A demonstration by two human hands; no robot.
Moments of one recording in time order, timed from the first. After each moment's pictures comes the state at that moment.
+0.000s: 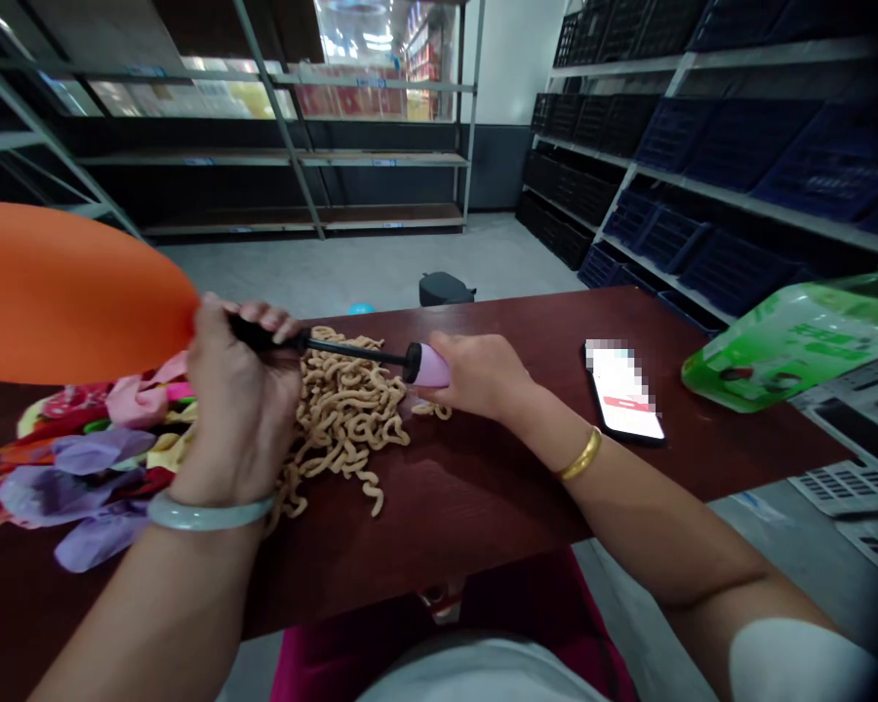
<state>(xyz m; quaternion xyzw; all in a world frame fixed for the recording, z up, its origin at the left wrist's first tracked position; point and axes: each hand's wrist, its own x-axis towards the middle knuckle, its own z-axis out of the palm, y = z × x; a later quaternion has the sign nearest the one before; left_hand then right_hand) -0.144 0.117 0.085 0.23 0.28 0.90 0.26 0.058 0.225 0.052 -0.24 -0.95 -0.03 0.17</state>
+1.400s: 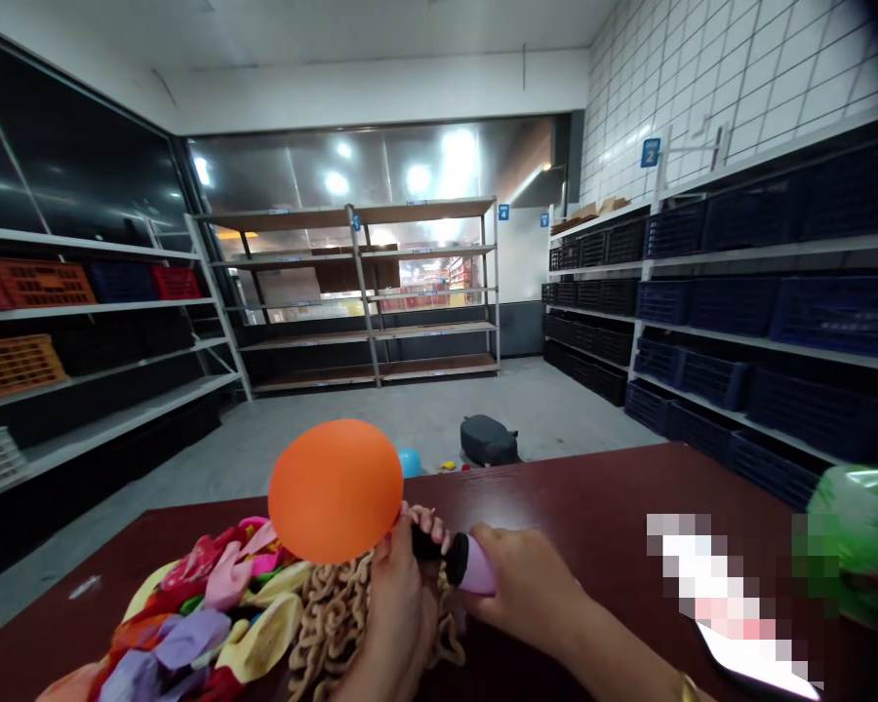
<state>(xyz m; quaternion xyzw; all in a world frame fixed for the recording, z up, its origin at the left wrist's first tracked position) -0.076 0.135 0.053 0.17 0.26 0.88 0.35 0.045 0.201 0.045 -0.25 -0.94 0.07 0.22</state>
